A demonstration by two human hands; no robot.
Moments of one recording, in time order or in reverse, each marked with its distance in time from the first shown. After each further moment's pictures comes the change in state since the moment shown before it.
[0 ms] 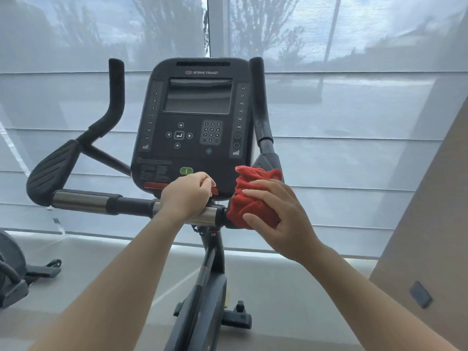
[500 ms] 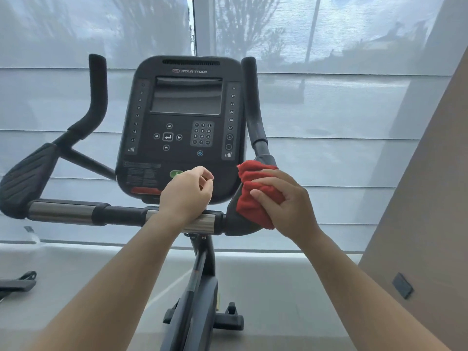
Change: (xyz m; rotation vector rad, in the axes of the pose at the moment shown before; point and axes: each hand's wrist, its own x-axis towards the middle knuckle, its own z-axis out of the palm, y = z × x) left_hand 0.009 0.004 0.002 -0.134 0.106 0.106; right_hand 0.025 0.023 0.006 0.090 0.197 0.066
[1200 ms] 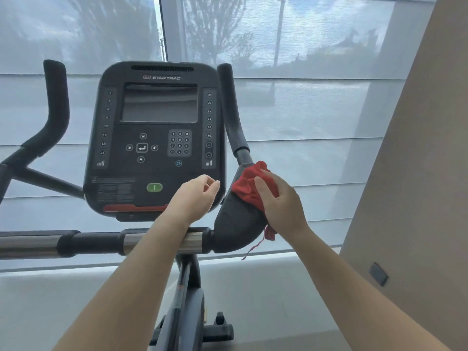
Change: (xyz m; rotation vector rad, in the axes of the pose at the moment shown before) left_hand 0.041 0.010 0.036 -0.180 -0.269 0.047; right_hand 0.015 0.003 0.001 -0.017 0.144 0.565
